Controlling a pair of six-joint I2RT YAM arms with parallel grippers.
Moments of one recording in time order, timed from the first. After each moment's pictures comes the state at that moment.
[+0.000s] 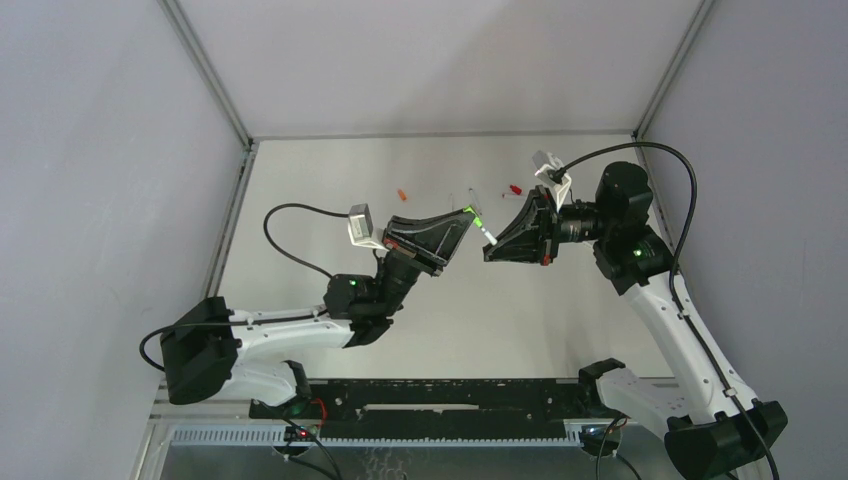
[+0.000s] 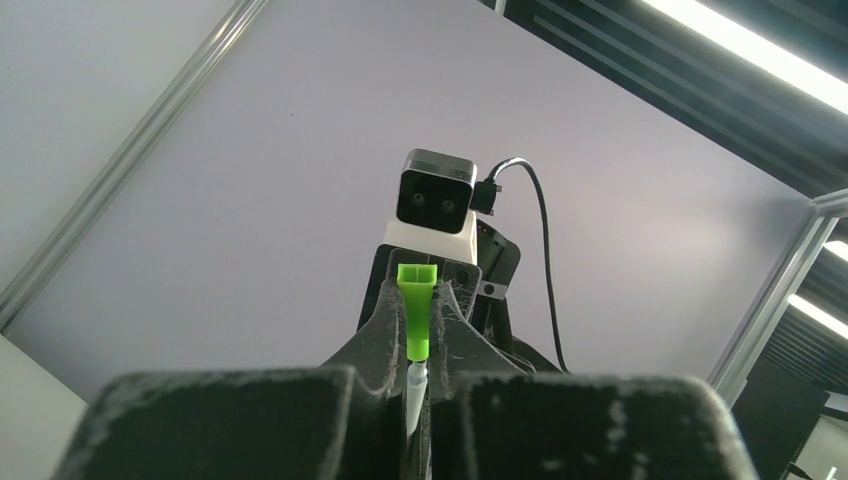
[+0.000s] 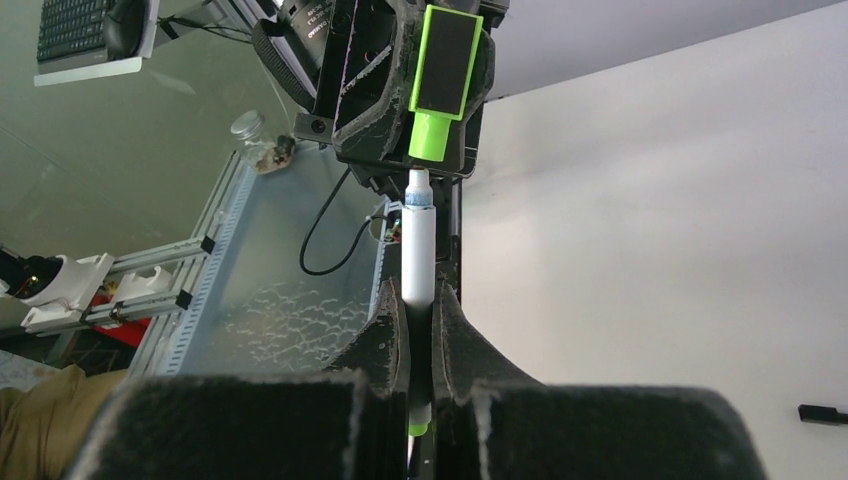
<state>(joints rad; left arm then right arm) -1.13 1.33 0.70 1.43 -0.23 -0.69 0.31 1.00 1.08 -0.16 -1.32 0.28</state>
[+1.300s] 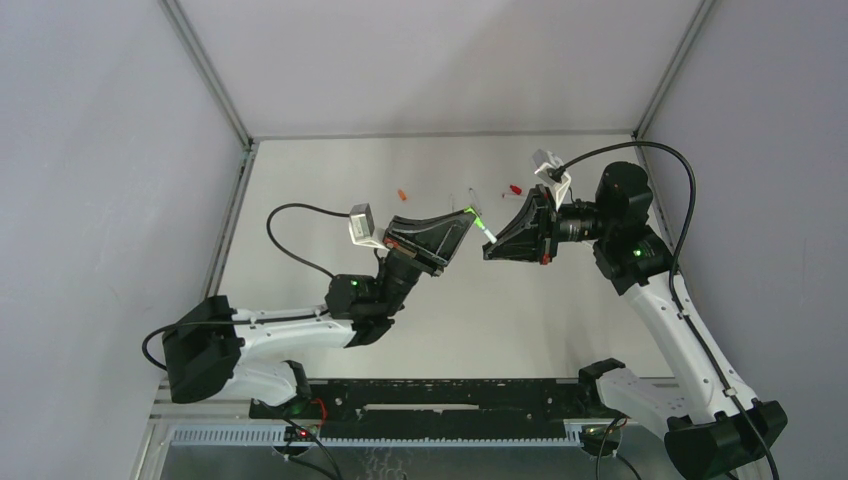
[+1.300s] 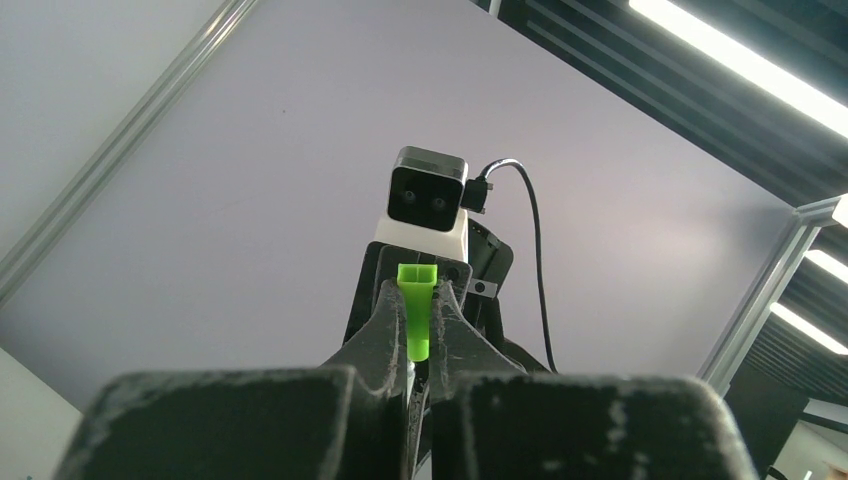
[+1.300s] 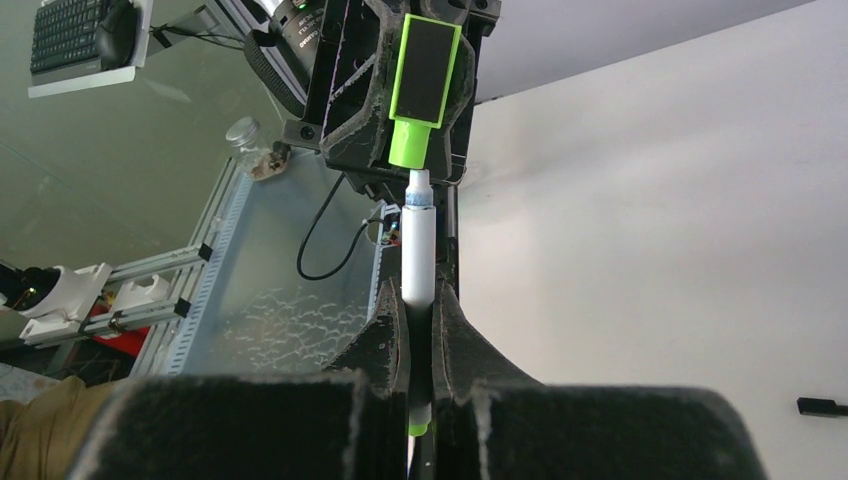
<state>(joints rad) -1.13 1.34 0.70 1.45 -0.23 -0.73 0.31 1.00 1.08 -0.15 -1.30 0.29</state>
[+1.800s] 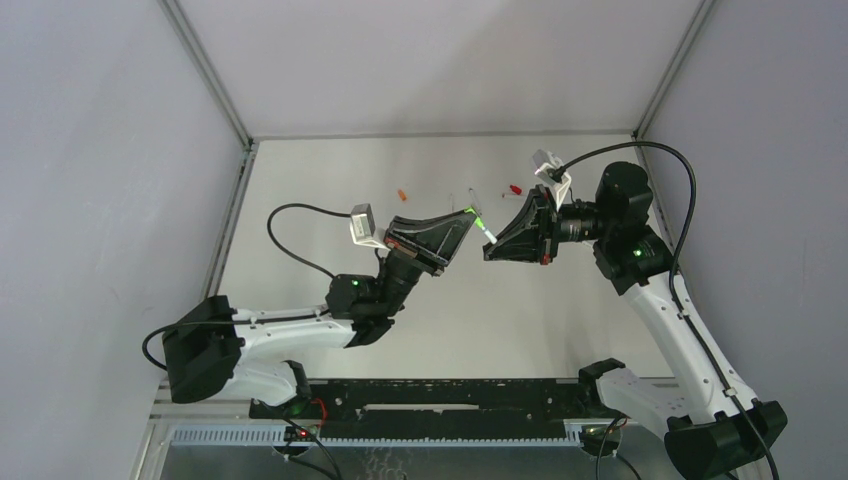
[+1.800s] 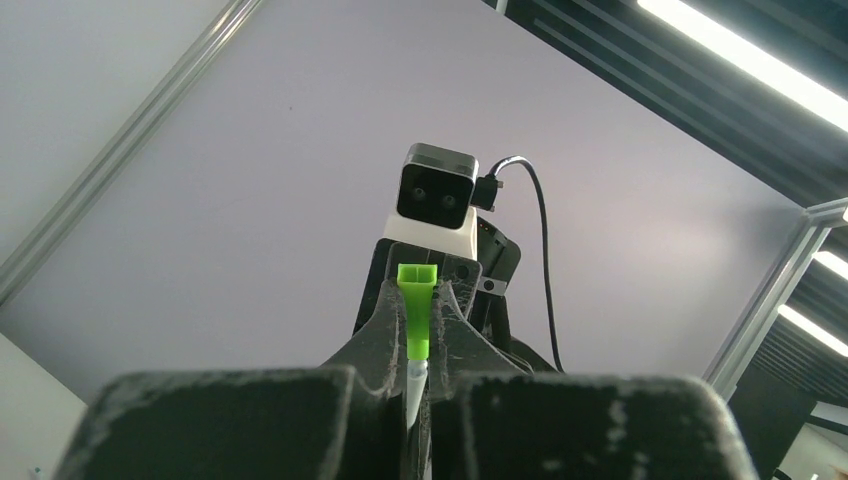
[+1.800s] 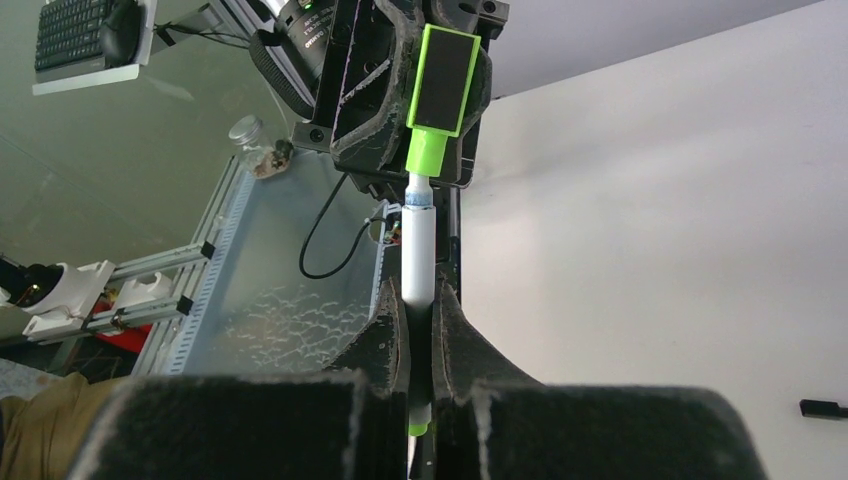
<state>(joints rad) -1.13 1.34 0.70 1.44 -0.23 -0.73 0.31 1.00 1.08 -0.15 -1.31 0.29</state>
